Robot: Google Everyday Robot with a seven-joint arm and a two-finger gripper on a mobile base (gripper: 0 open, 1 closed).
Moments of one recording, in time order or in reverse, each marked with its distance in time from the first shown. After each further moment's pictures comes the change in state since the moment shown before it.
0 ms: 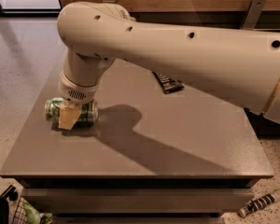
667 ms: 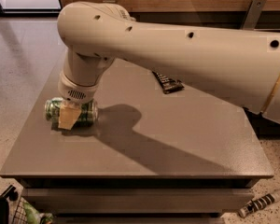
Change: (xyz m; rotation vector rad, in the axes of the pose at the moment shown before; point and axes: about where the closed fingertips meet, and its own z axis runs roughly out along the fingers) arm 0.001 -0.002 0.000 0.000 -0.001 0.004
